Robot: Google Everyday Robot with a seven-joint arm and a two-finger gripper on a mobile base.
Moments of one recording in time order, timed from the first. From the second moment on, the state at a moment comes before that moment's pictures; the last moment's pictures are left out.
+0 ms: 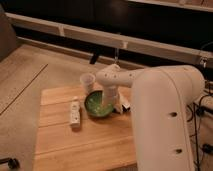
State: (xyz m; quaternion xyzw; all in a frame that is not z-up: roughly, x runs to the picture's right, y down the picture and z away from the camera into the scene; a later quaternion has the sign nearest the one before) arm 0.035 0.134 0.863 -0.22 0.35 0.72 0.56
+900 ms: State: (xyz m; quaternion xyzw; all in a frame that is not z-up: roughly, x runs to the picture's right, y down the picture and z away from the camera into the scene) arm 0.019 0.135 0.872 -0.25 0.37 0.71 0.55
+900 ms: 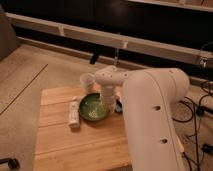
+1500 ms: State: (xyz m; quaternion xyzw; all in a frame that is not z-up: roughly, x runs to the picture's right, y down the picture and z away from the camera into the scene) arm 0.046 0.126 0.840 -0.20 0.41 0.68 0.58
